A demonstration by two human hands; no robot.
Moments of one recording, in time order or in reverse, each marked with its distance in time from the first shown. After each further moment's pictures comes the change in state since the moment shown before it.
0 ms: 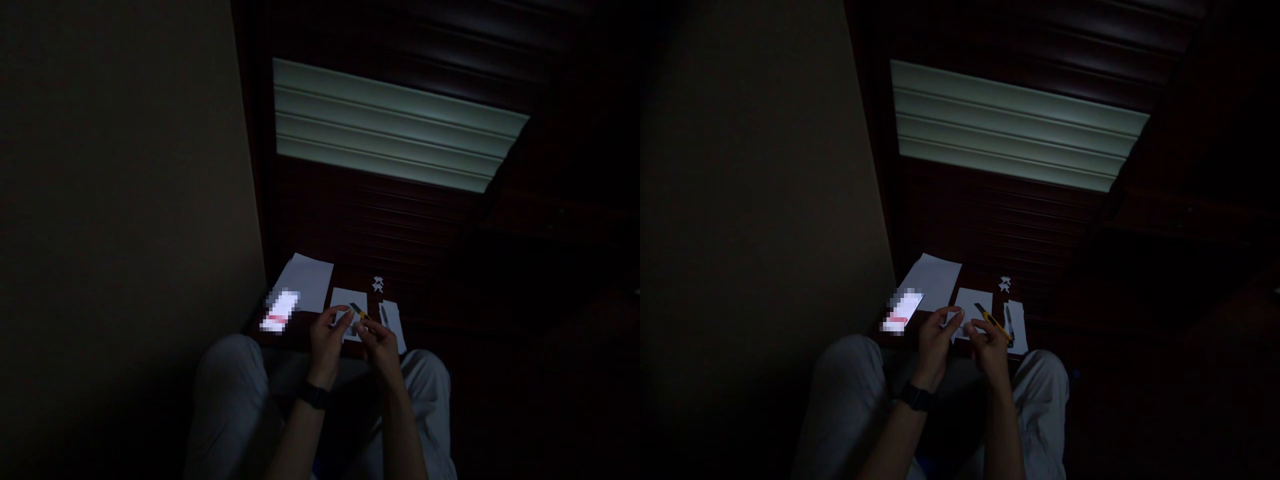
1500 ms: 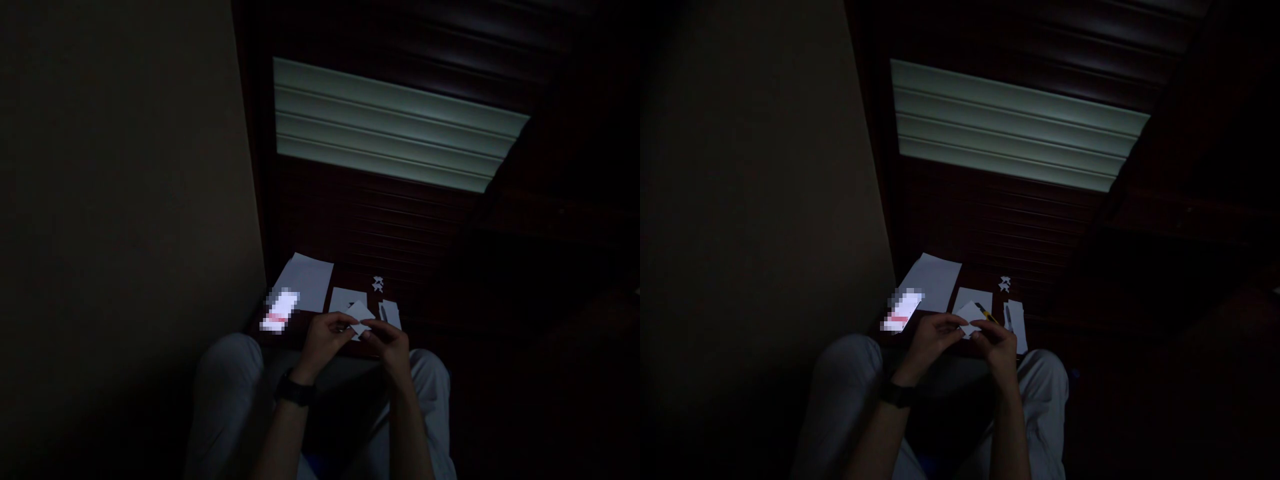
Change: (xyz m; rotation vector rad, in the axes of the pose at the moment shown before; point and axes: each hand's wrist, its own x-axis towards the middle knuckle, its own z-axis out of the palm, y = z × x) left_hand 0.009 0.019 -0.024 0.305 -0.446 0.035; right_hand -0.002 -0.014 -0.017 -0.237 0.026 -0.238
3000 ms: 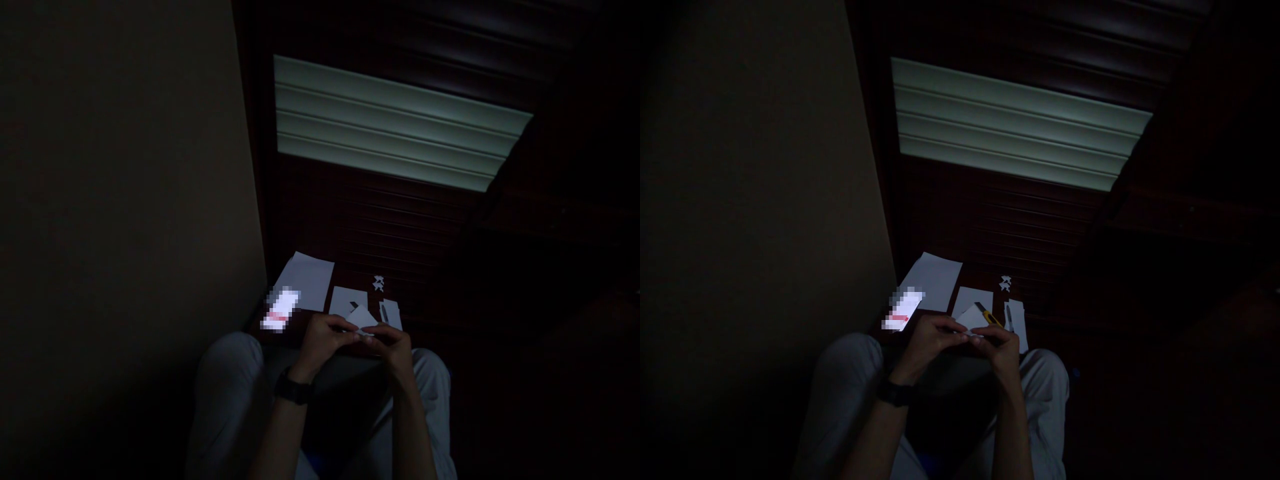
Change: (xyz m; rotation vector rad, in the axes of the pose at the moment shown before) left_hand -0.003 0.004 -0.005 0.098 -0.003 -0.063; right_hand -0.005 -0.017 -0.005 0.089 -0.069 0.043
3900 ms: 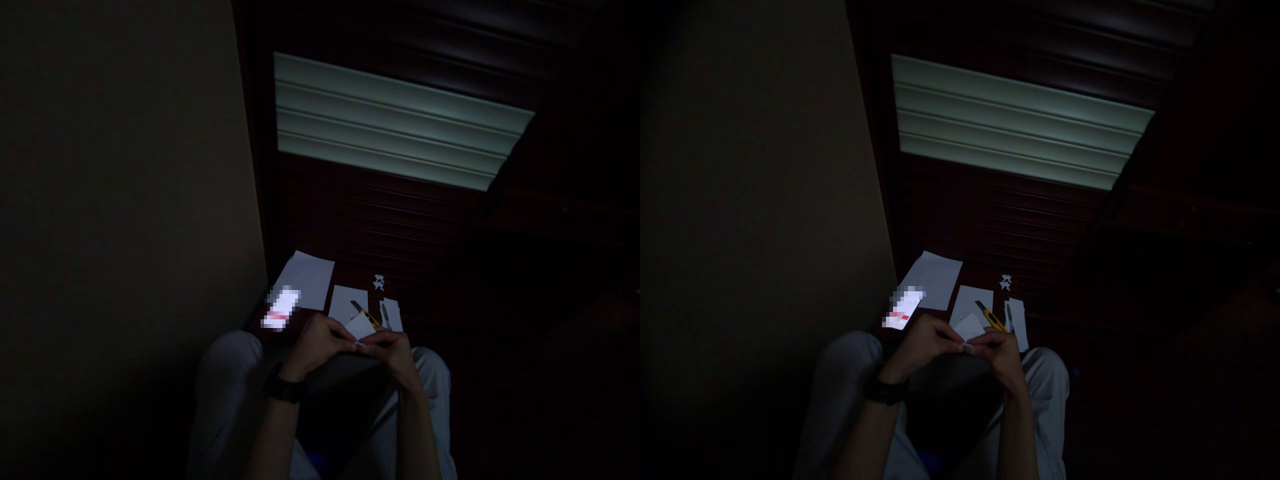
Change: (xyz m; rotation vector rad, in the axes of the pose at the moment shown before) left_hand -0.005 0.008 -0.014 0.184 -0.157 -0.027; right_hand 0.000 0.015 -0.008 -0.037 -0.124 0.056
